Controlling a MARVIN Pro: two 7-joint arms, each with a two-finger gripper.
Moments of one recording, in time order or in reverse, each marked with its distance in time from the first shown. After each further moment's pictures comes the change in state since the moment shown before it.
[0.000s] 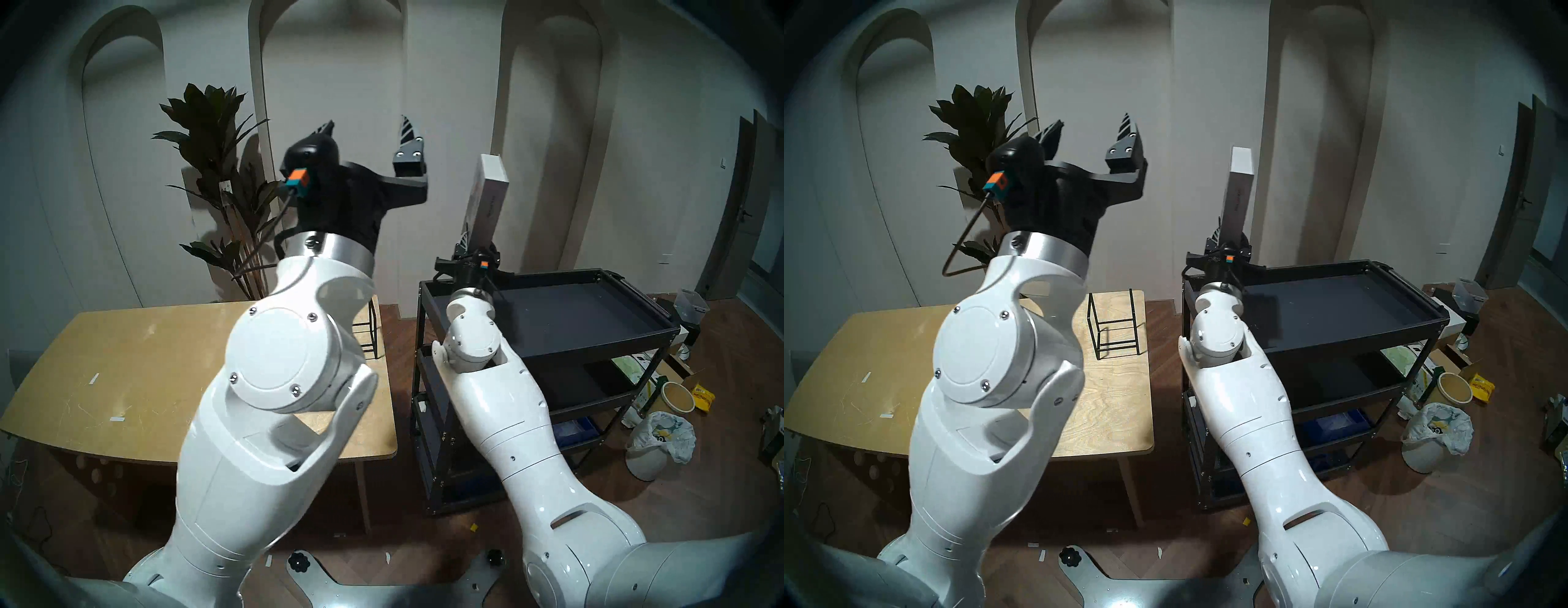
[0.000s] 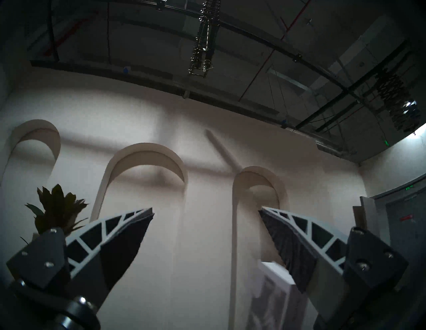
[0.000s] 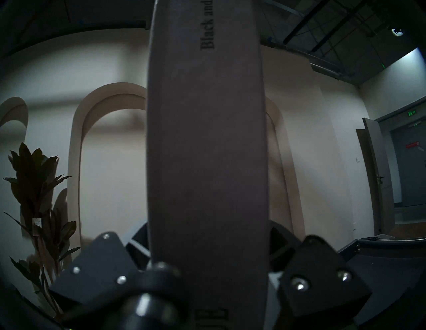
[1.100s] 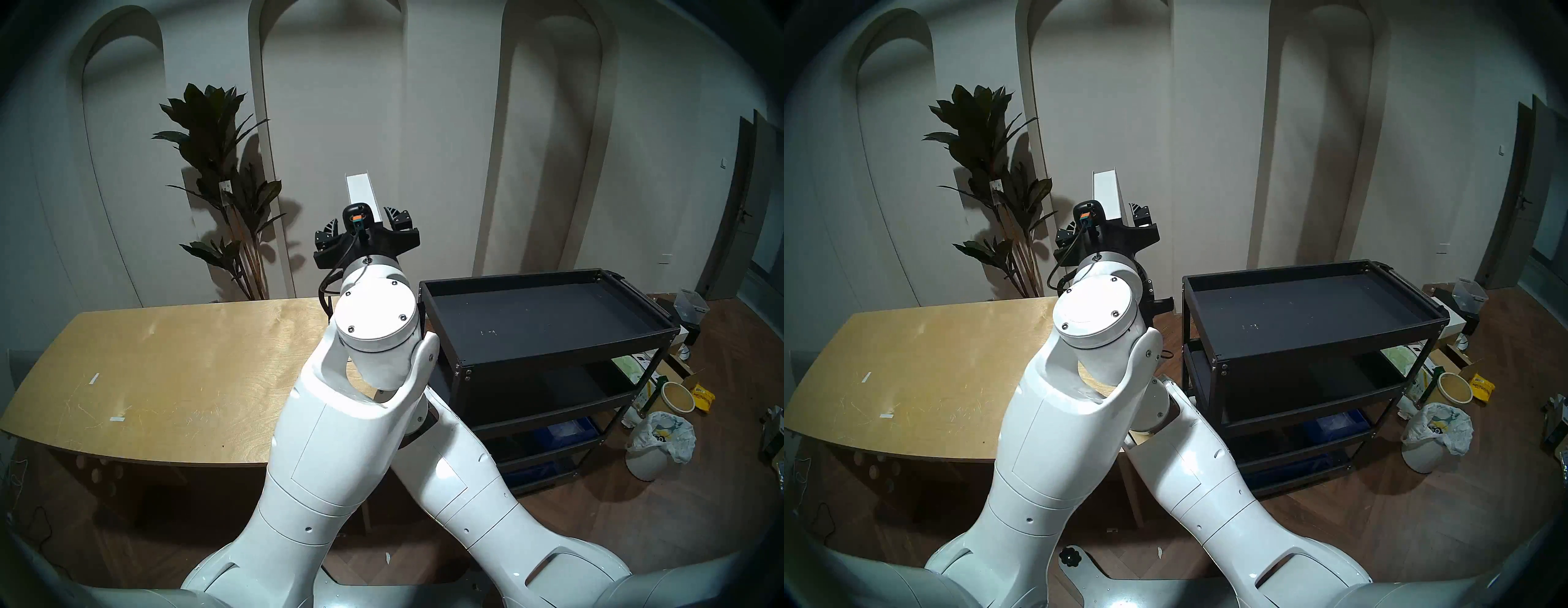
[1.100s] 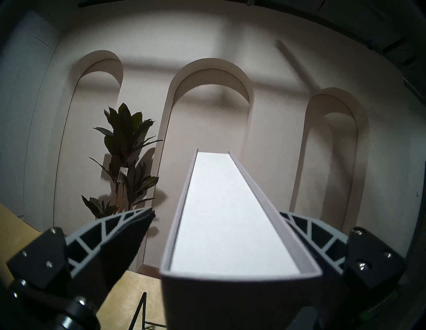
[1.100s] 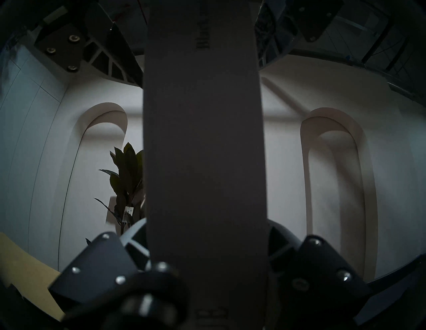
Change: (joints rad) left arm -0.054 -0.281 0.060 0.319 0.006 0.179 0.281; right arm -0.146 -0.068 -0.346 0.016 -0.209 -0.166 0.013
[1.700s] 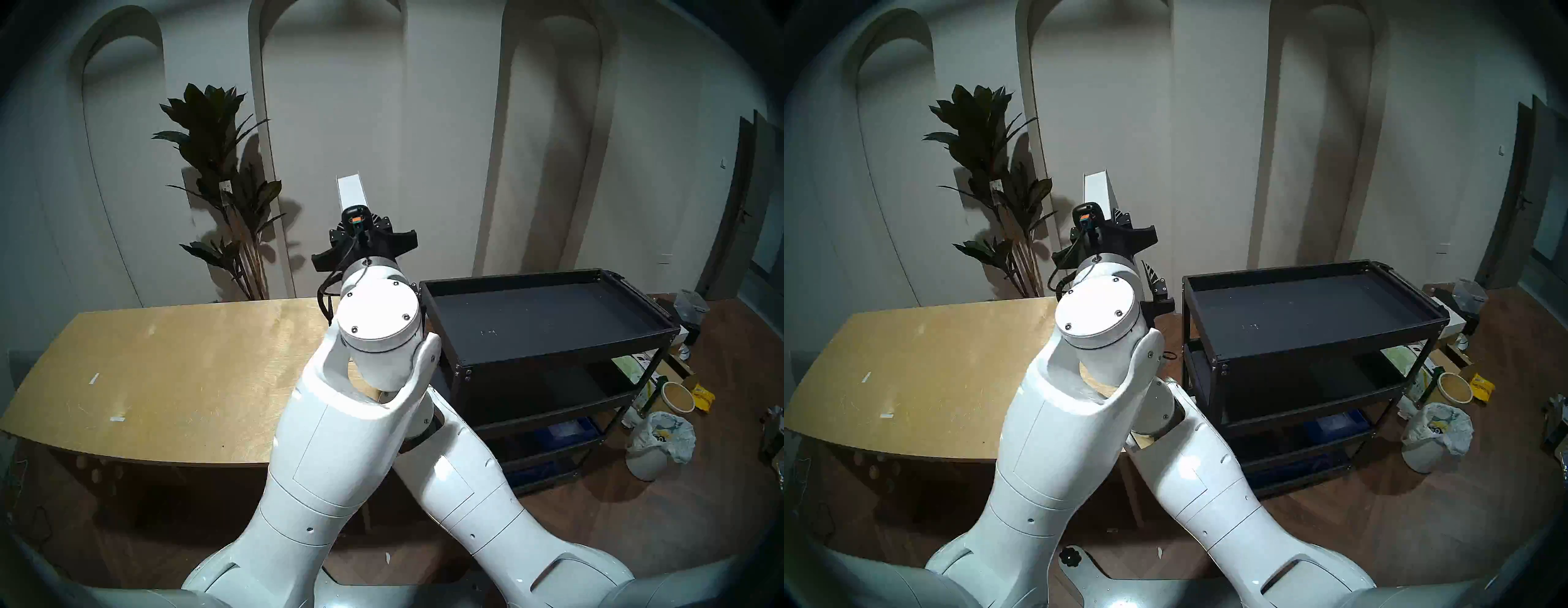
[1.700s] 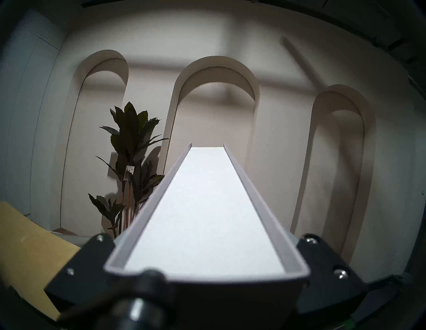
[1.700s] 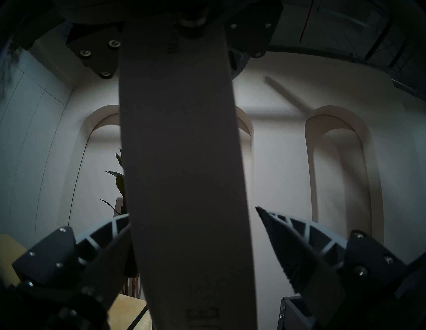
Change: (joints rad) left arm -0.003 -0.014 -0.004 0.019 0.010 0.021 0.057; right arm -0.022 0.013 -0.003 -0.038 0.015 0.005 0.040
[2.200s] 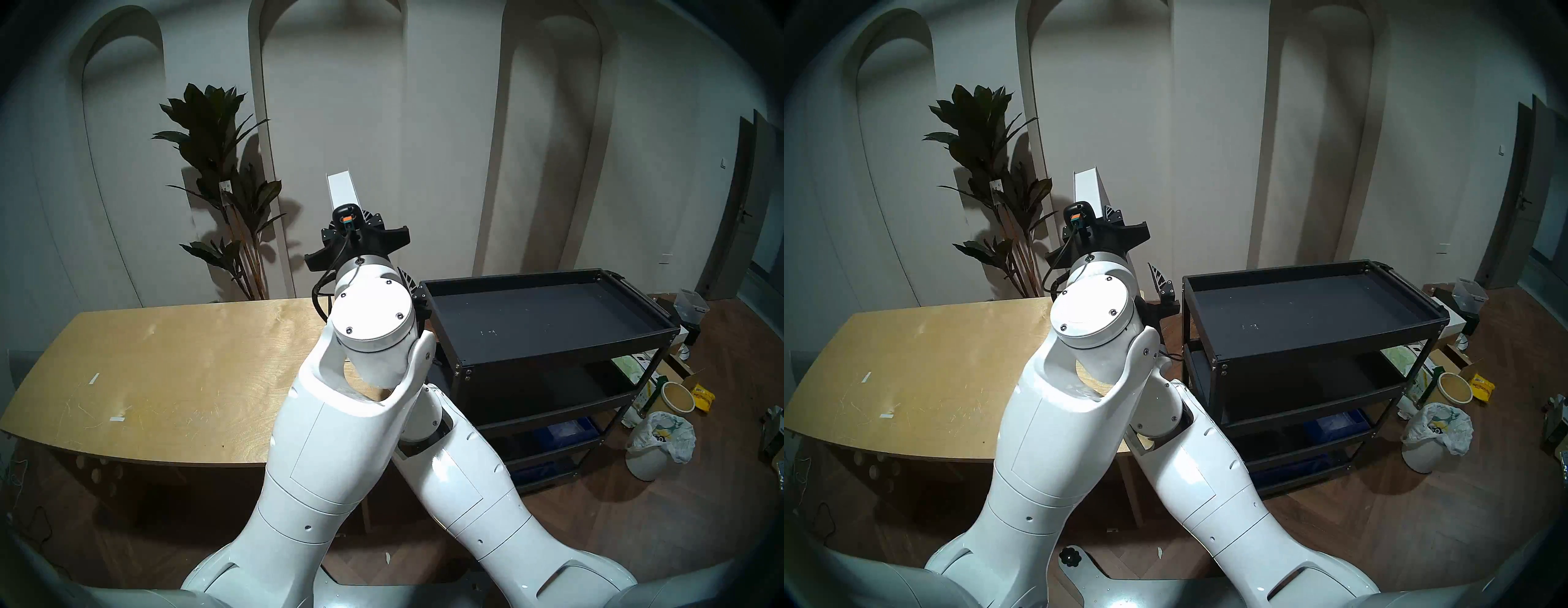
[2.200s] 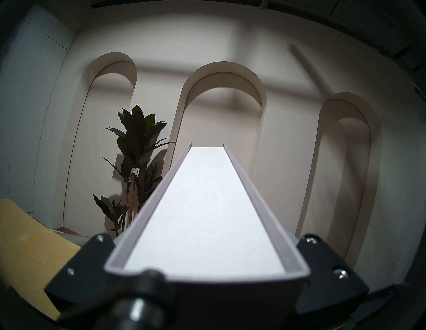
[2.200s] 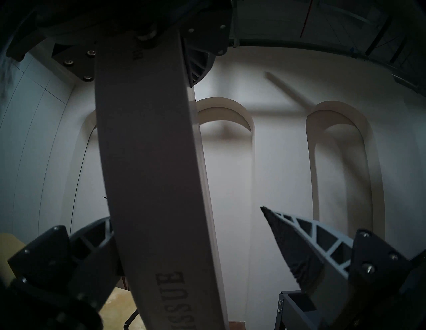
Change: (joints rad) left arm 0.001 0.000 -0.012 0.001 0.000 -0.022 0.015; right arm -0.034 0.017 0.024 -0.050 0.020 0.019 0.036
